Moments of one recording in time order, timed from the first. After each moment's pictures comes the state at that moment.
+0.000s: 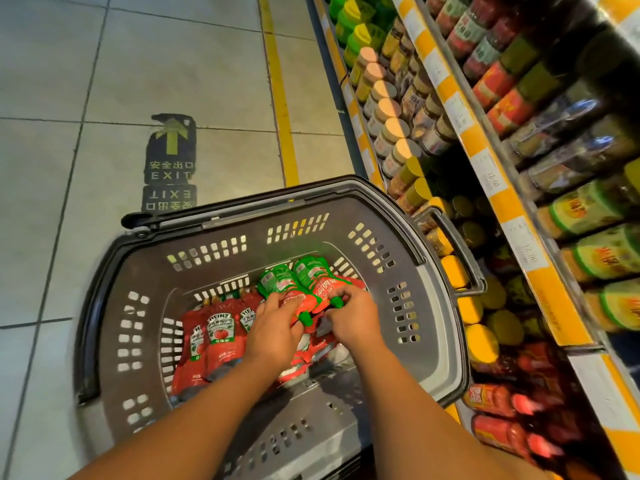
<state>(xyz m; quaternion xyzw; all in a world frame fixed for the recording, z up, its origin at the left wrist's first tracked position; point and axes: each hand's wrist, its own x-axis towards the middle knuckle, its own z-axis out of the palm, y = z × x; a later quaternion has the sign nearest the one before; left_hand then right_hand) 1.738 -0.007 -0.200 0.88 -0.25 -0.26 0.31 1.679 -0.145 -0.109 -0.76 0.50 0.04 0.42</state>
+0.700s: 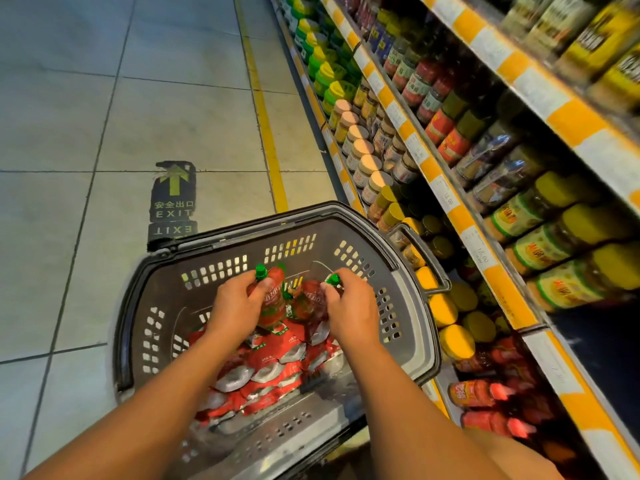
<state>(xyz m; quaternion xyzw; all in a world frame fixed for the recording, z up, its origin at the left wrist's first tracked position) 1.802 0.031 -0.103 0.83 -0.17 -0.19 0.49 1.675 -0.125 -0.040 -0.88 0.40 -0.10 0.26</state>
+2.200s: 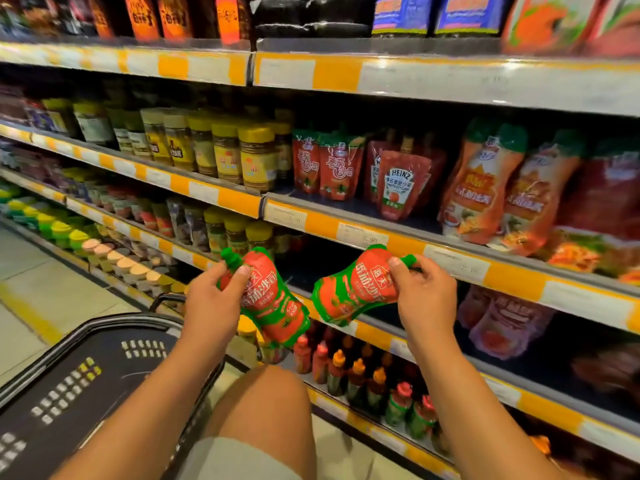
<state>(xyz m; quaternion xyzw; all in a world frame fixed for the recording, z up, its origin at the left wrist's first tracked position) 1.505 -0.118 0.154 0.59 -0.46 -0.28 0.60 1.214 -0.152 0.176 -0.50 0.52 -0.64 0.26</state>
